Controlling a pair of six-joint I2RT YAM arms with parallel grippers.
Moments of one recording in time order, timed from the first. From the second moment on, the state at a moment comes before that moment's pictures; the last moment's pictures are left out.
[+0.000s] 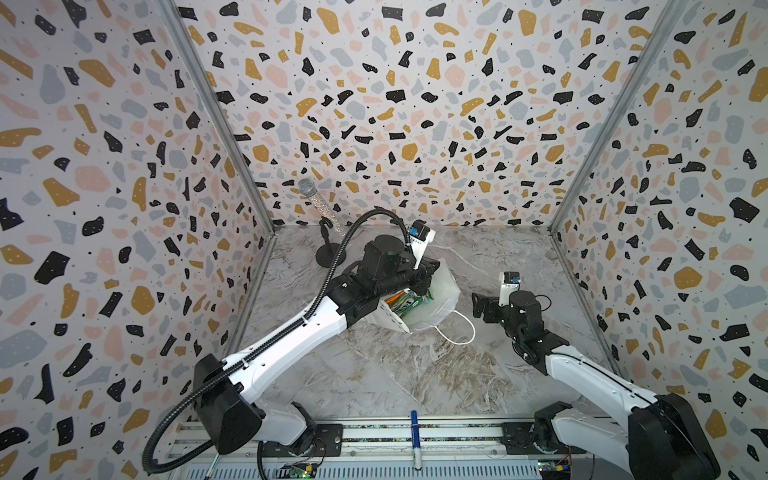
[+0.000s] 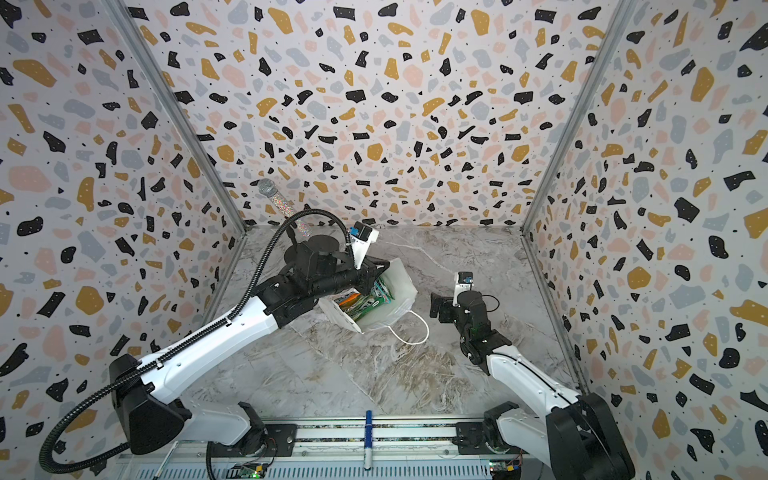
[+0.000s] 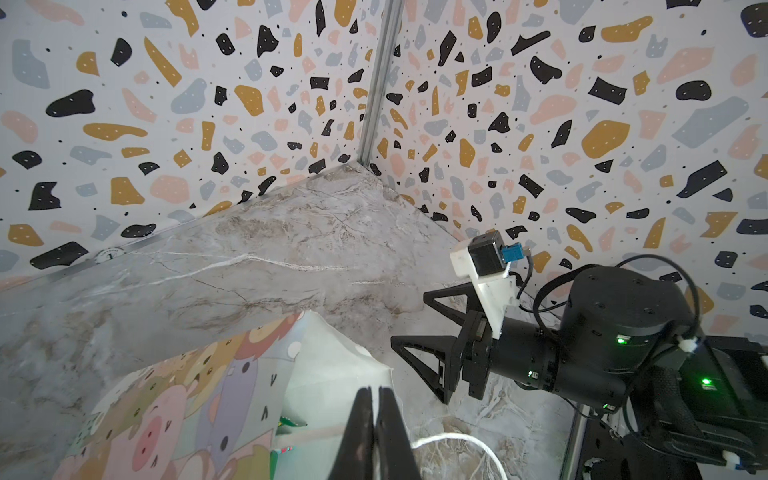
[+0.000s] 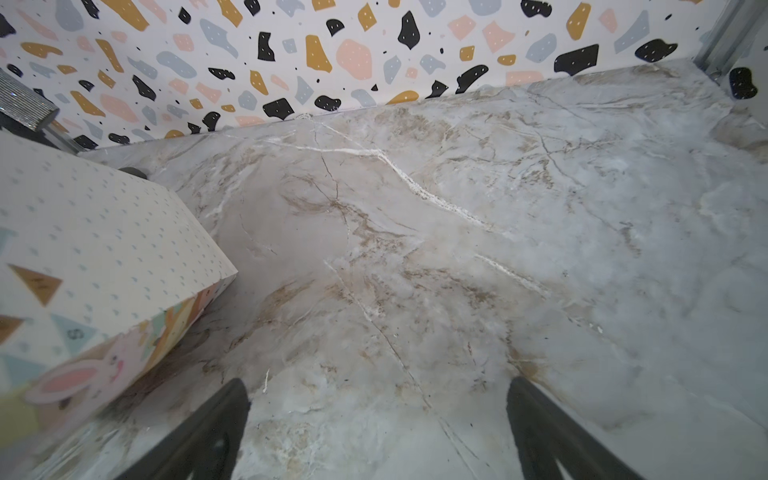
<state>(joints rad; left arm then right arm) -0.78 1.39 1.32 -0.27 0.18 -0.21 0.40 1.08 0.49 0.15 0.13 0.29</state>
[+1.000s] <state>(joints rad) -0.78 1.34 1.31 -0.31 0.17 -0.18 0.74 1.20 0.72 0.08 -0.24 0.11</state>
